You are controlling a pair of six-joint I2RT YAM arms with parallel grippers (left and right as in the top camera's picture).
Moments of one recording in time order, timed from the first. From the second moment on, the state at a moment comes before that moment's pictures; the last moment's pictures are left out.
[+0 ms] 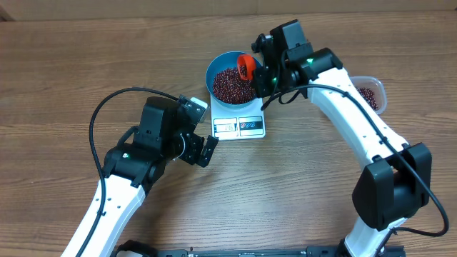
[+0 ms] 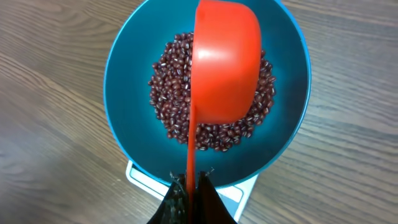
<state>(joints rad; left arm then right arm) -0.34 1.18 0.94 -0.66 0.21 0.09 0.39 1.89 1.66 -0.83 -0.26 0.07</state>
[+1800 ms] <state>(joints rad) -0.34 1.18 0.94 -0.66 0.21 0.09 0.42 1.89 1.66 -0.83 -0.15 -0.04</state>
